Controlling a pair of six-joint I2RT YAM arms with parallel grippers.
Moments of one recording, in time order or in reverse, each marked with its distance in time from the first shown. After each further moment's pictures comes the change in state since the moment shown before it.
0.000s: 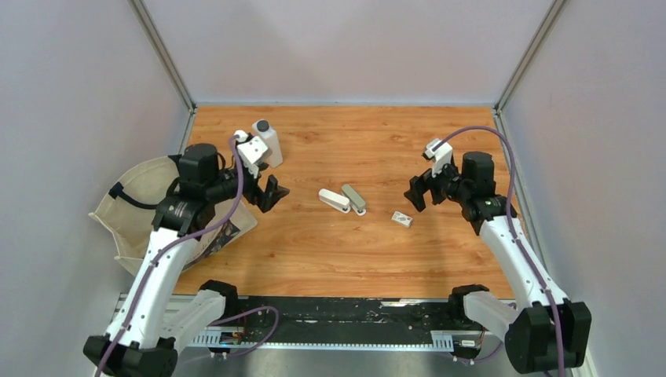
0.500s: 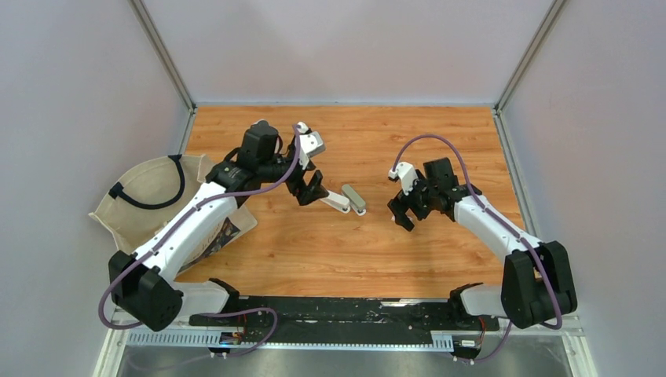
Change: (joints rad) left arm -0.273 0.380 0.120 0.103 0.003 -0.002; right arm 0.188 0.311 0.008 -0.129 0.153 -0.166
